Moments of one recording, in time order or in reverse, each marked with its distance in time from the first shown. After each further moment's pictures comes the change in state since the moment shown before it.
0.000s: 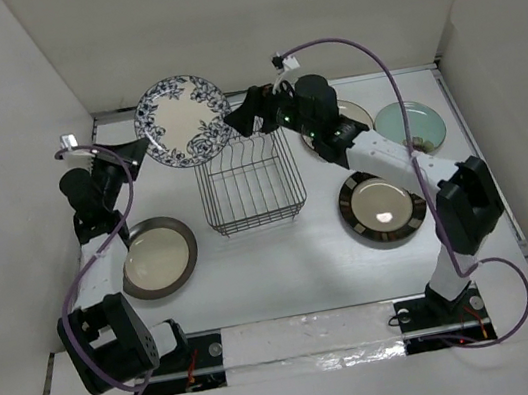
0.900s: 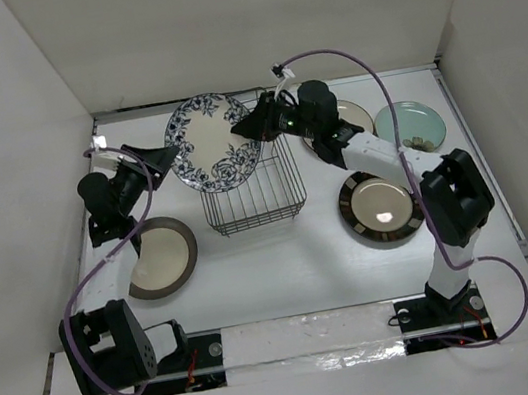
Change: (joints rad) left arm -0.100 -0.030 -0.100 0.043 0.154 0.010; right arm -0.072 0.124 0.000 0.126 -0.241 0.171
